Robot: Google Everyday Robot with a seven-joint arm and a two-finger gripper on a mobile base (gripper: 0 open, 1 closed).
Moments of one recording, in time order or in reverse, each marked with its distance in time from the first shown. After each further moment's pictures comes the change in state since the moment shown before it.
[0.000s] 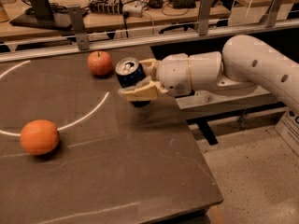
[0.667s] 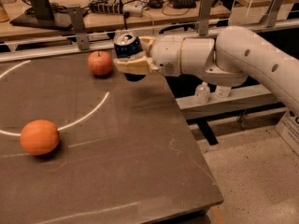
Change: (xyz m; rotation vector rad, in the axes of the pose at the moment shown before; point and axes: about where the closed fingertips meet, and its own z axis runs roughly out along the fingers) arm -0.029 -0.072 0.006 0.201 -0.073 0.003
